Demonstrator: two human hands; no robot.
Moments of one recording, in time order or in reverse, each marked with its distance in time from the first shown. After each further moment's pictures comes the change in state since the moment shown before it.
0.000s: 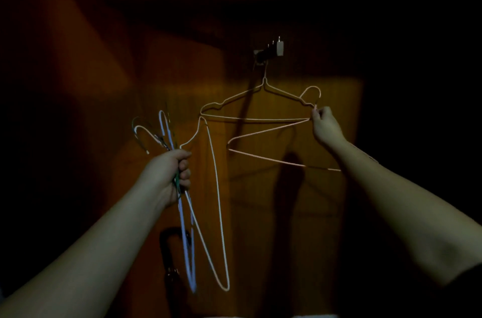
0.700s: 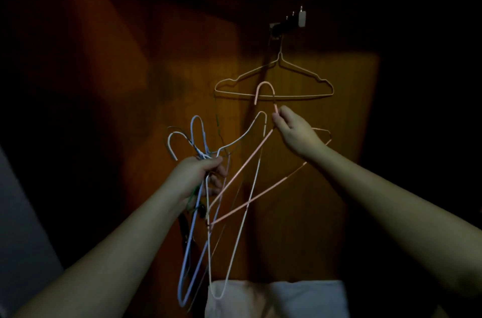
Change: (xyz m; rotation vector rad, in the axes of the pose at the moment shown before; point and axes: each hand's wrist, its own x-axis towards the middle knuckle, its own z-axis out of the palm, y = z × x) left_hand -0.036 -0.040 -0.029 0.346 -0.149 0.002; right_hand -0.131 -0.068 0.043 0.043 -0.352 -0.399
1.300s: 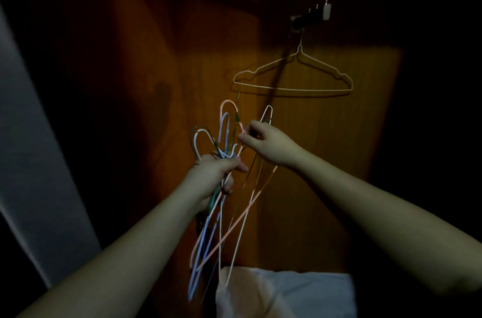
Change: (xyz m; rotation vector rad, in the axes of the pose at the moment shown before) left_hand -0.032 -0.015 -0.011 0.051 -0.023 0.101; right_hand -0.018 -0.060 0.066 -0.010 -0.259 -0.075
